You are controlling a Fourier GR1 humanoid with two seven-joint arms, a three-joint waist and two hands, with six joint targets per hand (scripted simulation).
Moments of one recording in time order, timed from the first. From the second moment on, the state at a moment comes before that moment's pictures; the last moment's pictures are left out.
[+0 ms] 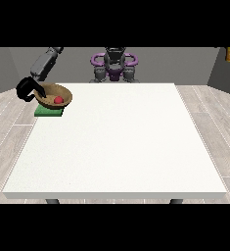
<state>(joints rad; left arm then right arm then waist) -0.55 0.86 0.60 -0.95 0.38 -0.50 -0.10 -0.60 -0.59 -0.42 -0.60 -0.19 -0.17 -0.02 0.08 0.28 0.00</state>
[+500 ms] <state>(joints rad) -0.56 0.83 0.56 -0.98 0.38 -0.47 -0.08 -0.64 -0.62 -0.33 -0.56 -0.12 -0.09 0.04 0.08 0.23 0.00</state>
